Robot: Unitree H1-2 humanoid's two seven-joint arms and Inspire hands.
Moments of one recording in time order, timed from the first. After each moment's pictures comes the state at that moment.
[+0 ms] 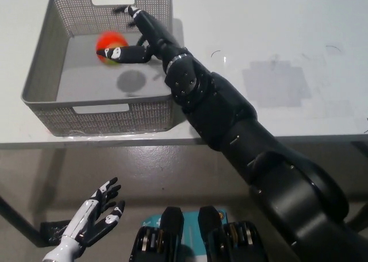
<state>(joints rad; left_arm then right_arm) -0.07 0.25 -0.06 0.21 0.02 -0.11 -0.18 -1.29 0.16 0.30 1.20 -0.32 -0.10 -0.12</state>
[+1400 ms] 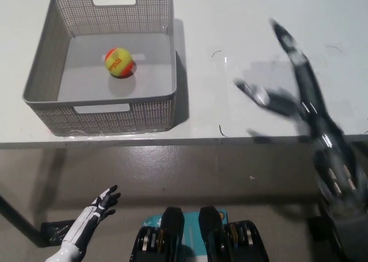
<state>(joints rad) -0.06 0.24 -0.05 0.27 0.03 -0.14 -0.20 -0.40 -0.14 0.07 -0.03 -0.21 0.00 -0.03</state>
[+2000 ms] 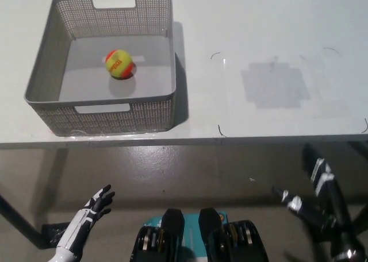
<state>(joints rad) -0.03 0.22 -0.01 0.28 0.01 -0.23 -0.20 -0.01 -0.11 0.02 0.11 0.03 -0.22 0.06</state>
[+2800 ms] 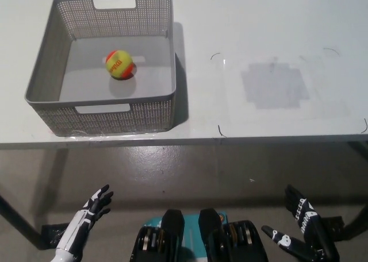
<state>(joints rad) -0.03 0.21 0.01 0.31 0.00 -0.27 -0.20 0.03 -0.11 0.04 0.26 0.07 -0.28 0.15</state>
